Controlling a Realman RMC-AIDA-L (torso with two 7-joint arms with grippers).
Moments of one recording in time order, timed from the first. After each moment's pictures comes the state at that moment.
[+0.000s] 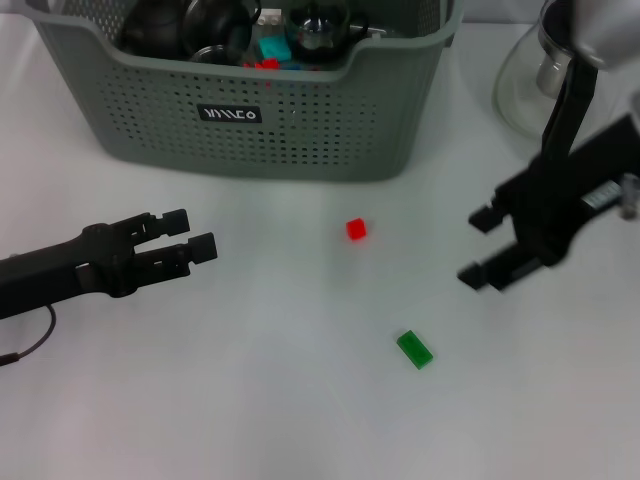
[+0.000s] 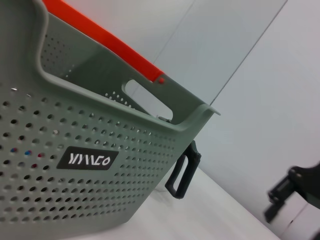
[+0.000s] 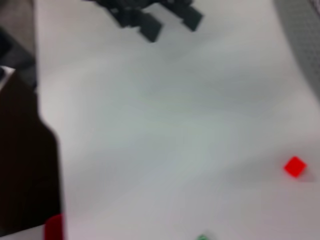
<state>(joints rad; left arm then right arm) -0.35 -2.11 0.23 0.63 2.22 1.81 -1.49 0.75 2.10 -1.21 -1.36 -2.43 -1.89 2.20</state>
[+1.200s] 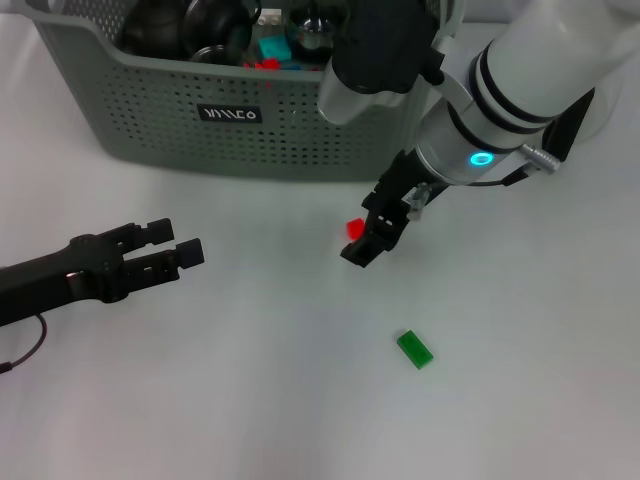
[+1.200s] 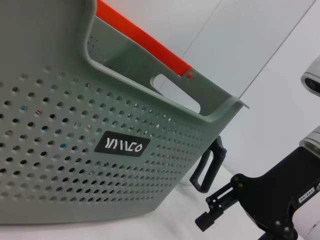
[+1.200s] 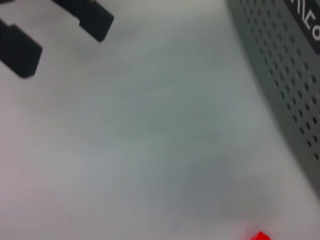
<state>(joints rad) -0.33 -2.12 0.21 0.63 2.23 1.76 -1.49 0.99 2.11 -1.71 -0.91 -2.39 -1.26 2.47</state>
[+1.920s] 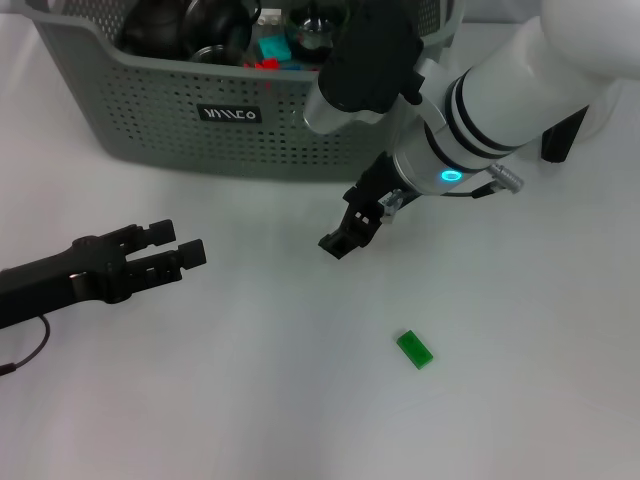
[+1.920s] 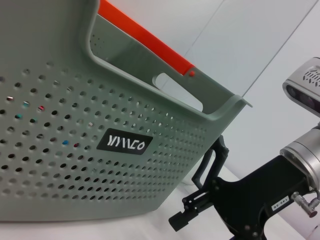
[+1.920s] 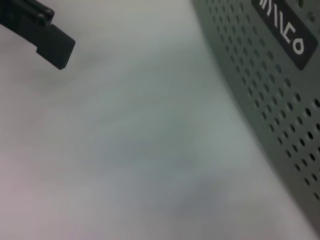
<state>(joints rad) -0.33 -2.12 0.21 0.62 2.23 1.75 -1.48 0.99 2.11 -1.84 -0.78 -2.29 -1.02 2.49</state>
